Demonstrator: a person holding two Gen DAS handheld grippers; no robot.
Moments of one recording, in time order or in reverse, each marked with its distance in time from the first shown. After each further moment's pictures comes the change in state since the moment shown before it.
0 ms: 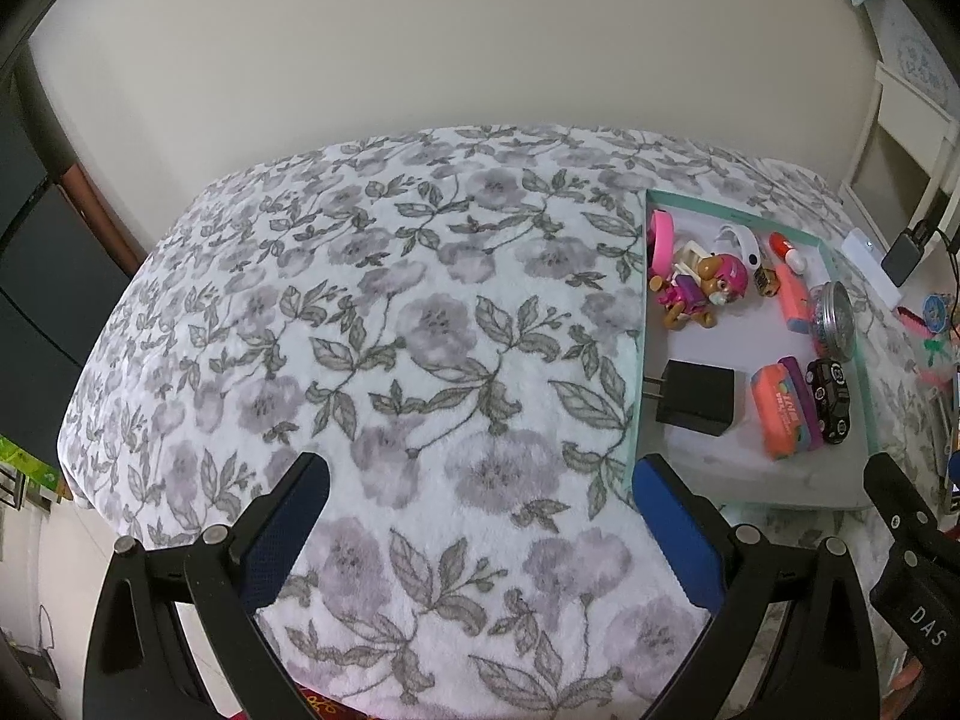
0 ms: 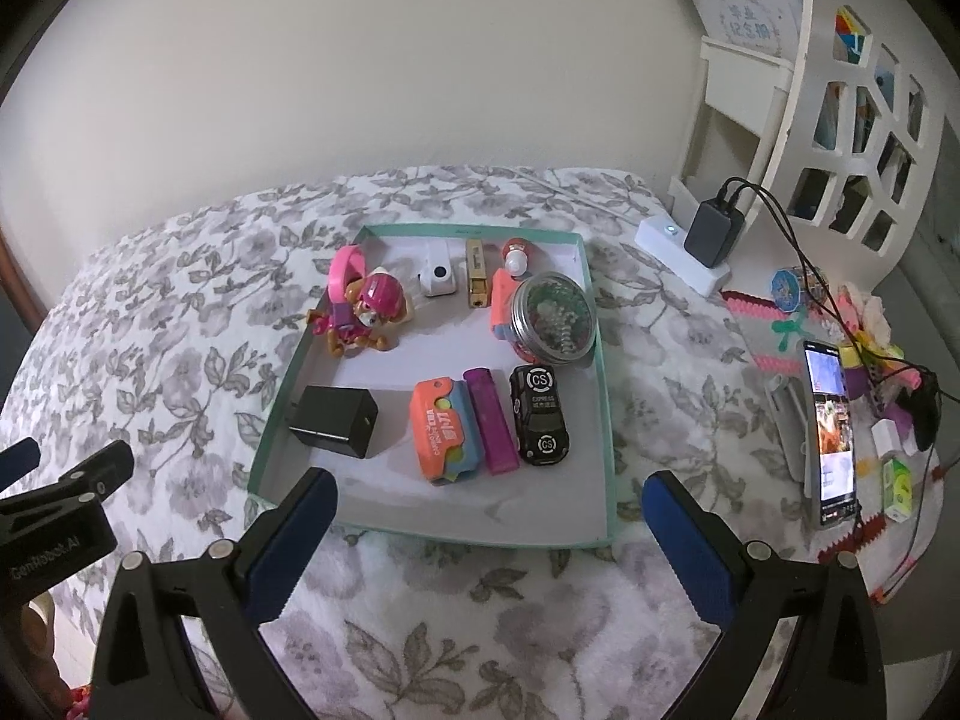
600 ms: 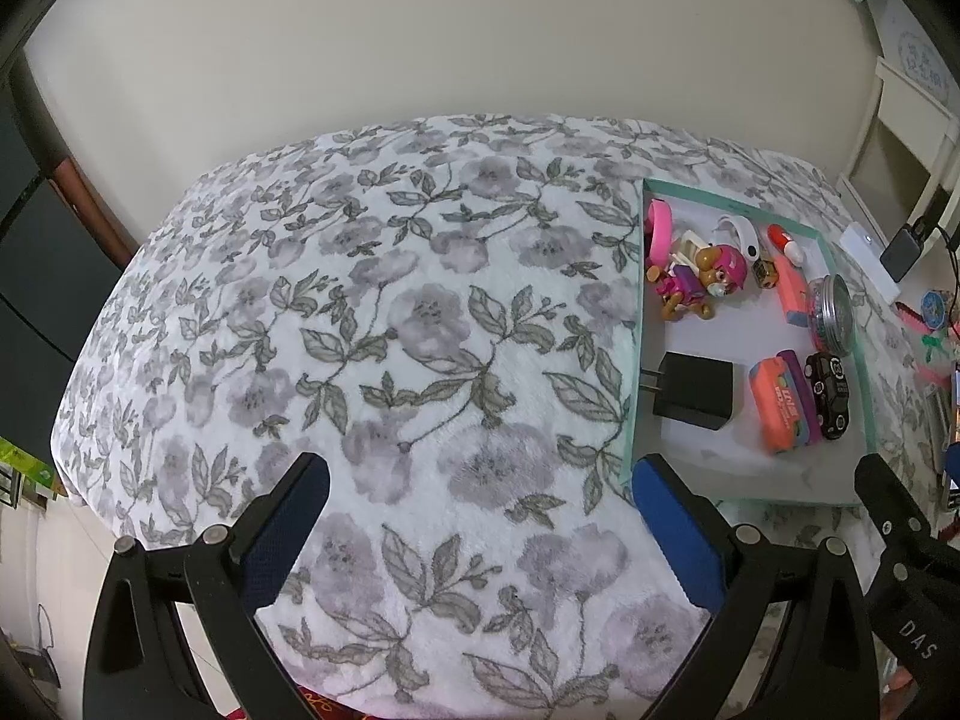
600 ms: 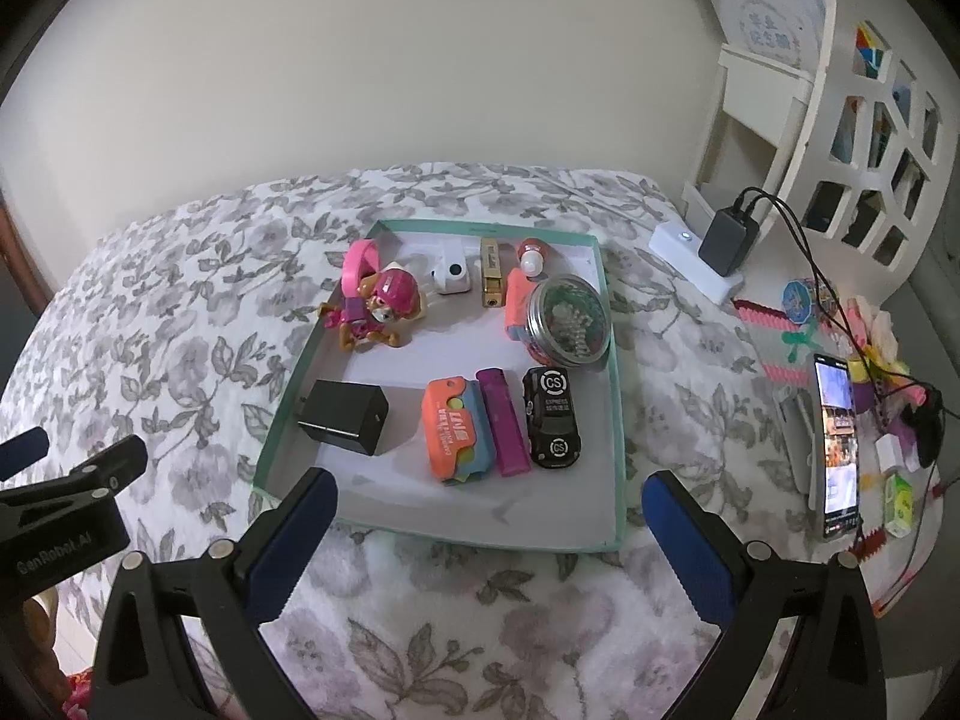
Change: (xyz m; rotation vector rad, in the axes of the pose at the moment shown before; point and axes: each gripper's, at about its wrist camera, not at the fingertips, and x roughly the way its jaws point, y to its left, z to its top) left arm 0.006 0.000 0.001 -0.006 0.029 -0.017; right arm 0.003 0.009 0.000 -0.041 0.004 0.006
